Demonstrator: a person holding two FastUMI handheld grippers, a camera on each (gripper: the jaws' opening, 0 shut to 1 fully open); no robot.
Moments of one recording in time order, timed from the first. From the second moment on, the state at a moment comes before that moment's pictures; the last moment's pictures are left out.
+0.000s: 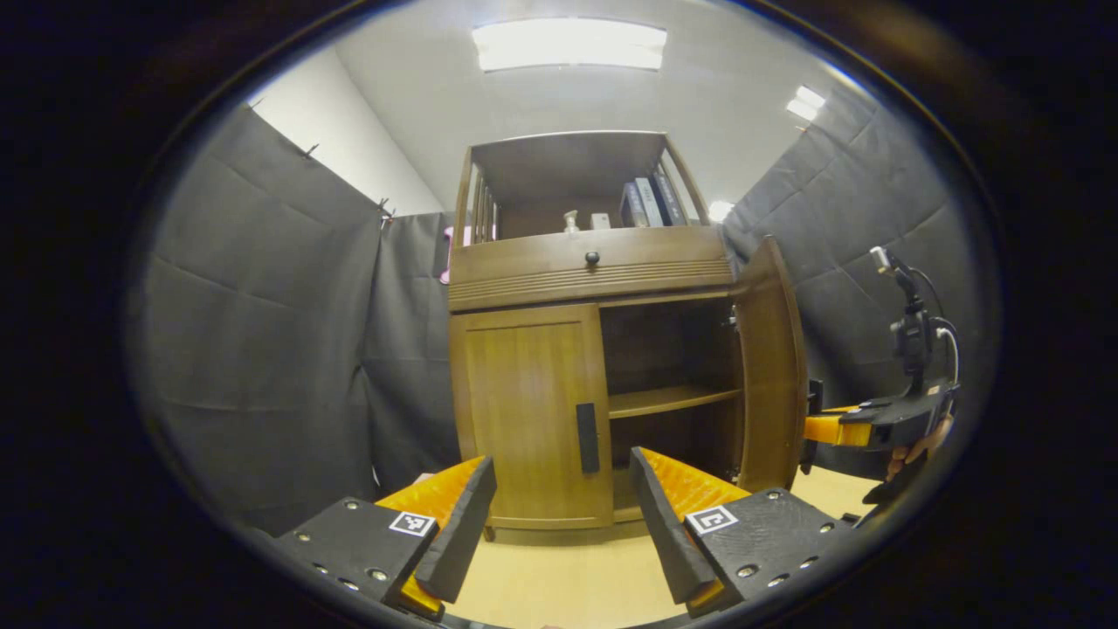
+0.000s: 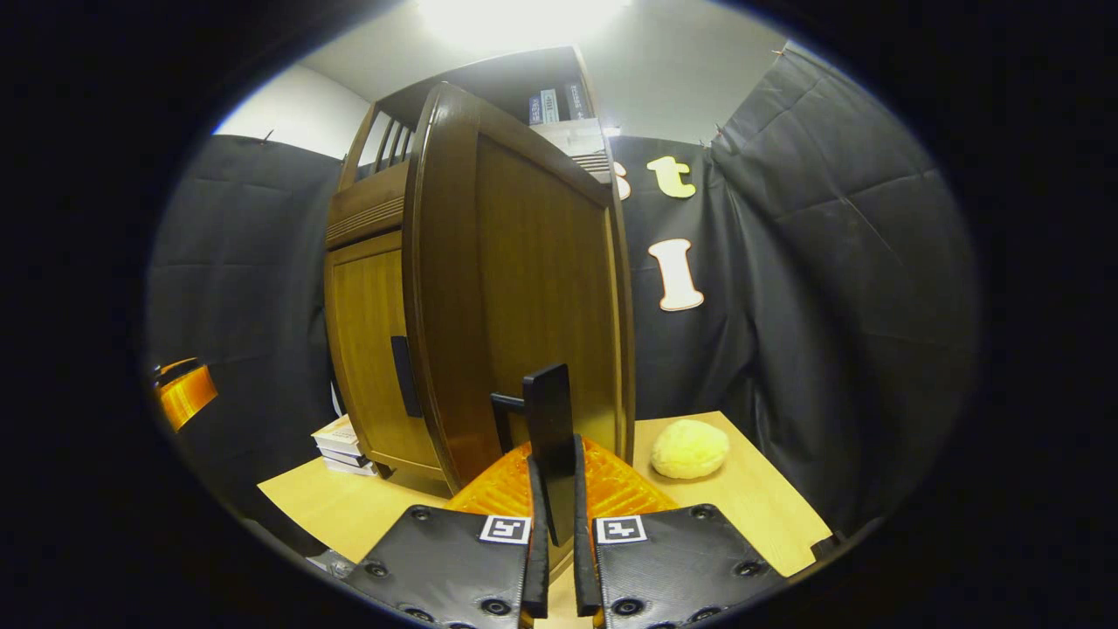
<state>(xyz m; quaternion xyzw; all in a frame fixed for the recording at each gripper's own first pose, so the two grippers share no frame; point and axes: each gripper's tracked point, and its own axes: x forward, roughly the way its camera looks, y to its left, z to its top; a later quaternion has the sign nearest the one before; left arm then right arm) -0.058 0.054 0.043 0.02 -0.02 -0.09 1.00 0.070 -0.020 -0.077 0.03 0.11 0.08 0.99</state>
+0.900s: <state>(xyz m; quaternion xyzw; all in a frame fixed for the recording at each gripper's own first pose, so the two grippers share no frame) -0.059 0.050 0.044 0.03 -0.02 -0.11 0.99 0.054 -0.114 -0.059 0.03 0.09 0.06 0.99</state>
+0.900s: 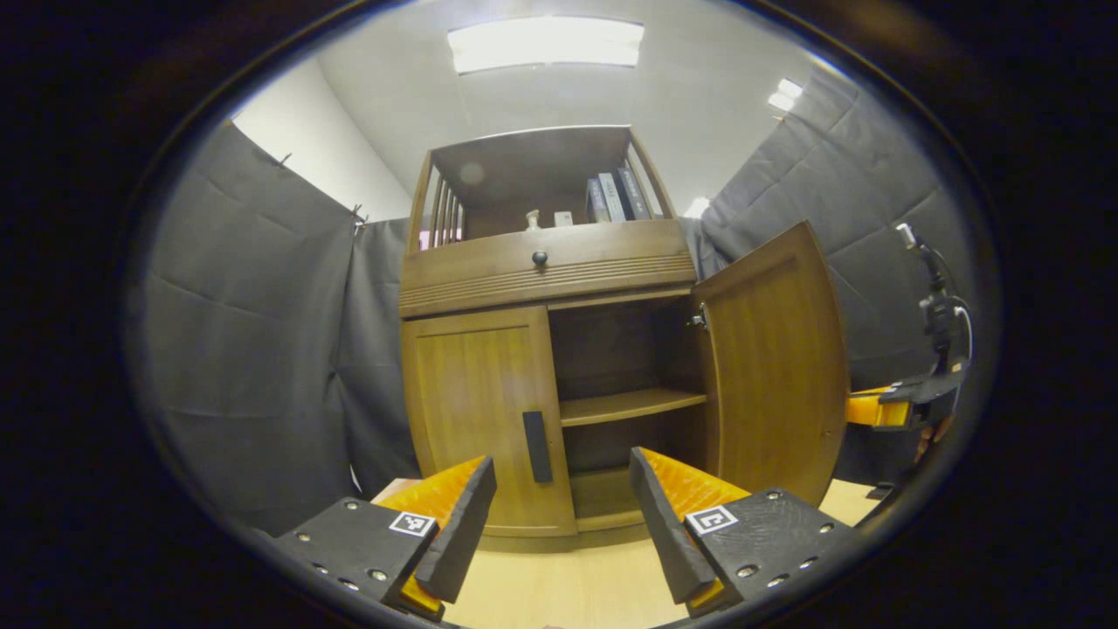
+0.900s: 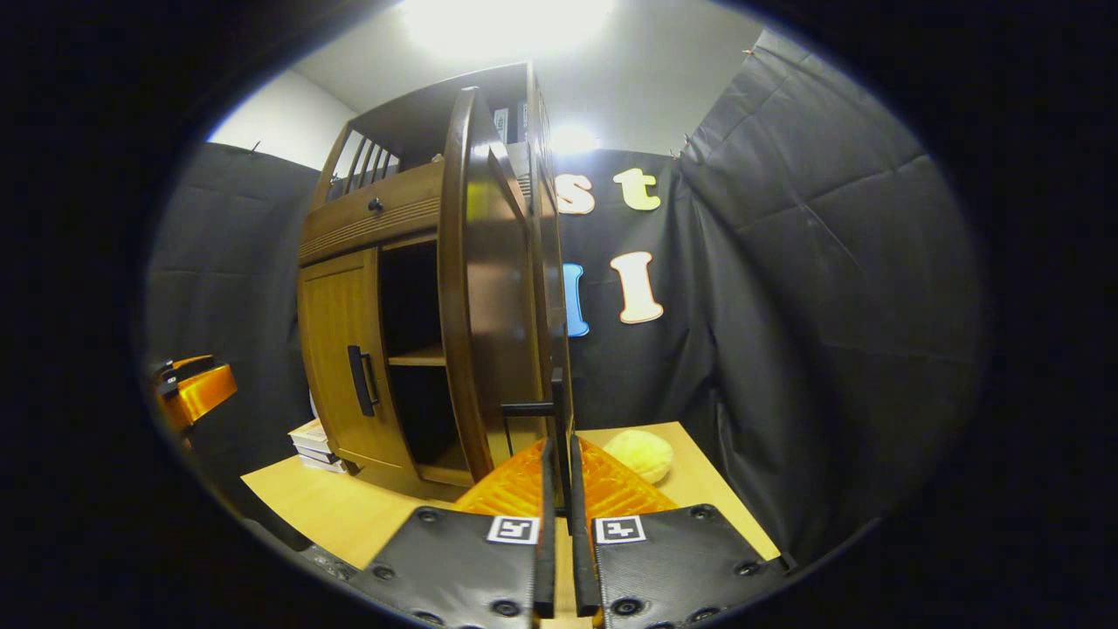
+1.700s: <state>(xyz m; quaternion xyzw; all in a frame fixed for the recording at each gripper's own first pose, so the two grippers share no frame) -0.047 0.045 0.040 0.03 -0.02 -0.13 0.99 -0.006 -0.185 -0.020 0.01 0.05 -0.11 0.99</state>
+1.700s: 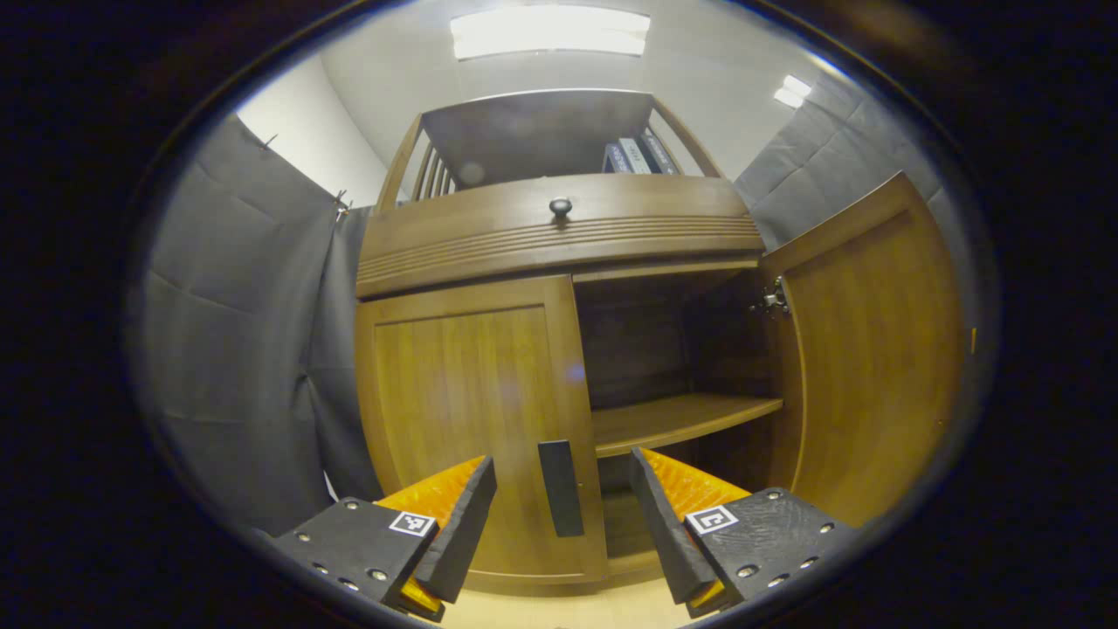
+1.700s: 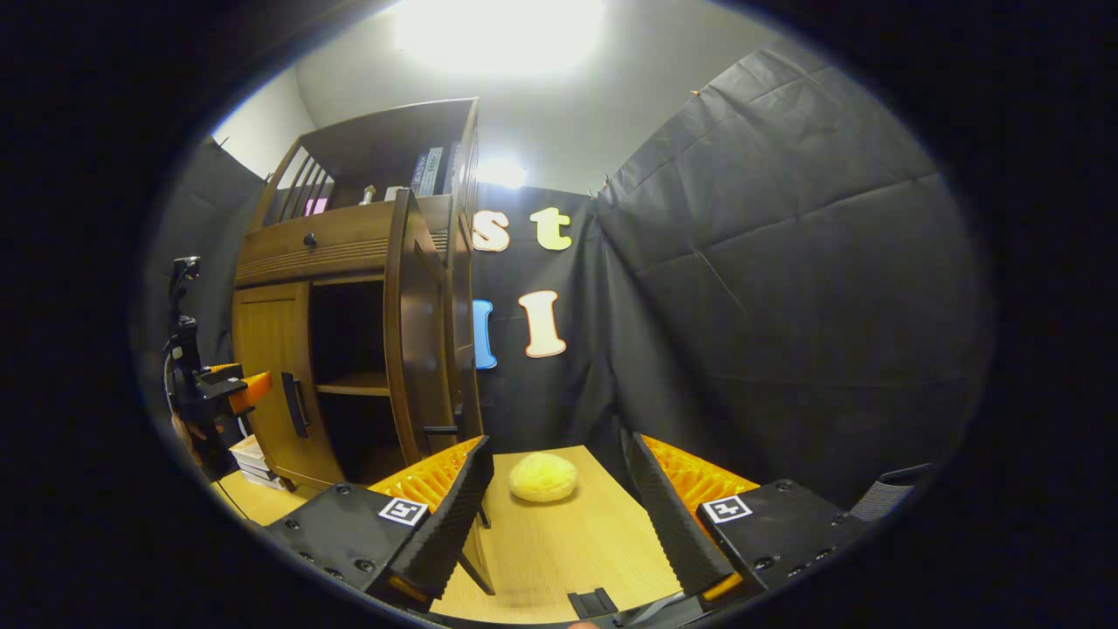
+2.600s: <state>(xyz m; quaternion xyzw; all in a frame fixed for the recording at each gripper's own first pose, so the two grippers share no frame) -0.035 0.039 0.004 0.01 0.05 -0.14 0.99 -0.005 -0.176 -0.028 -0.01 0.08 -0.14 0.99</state>
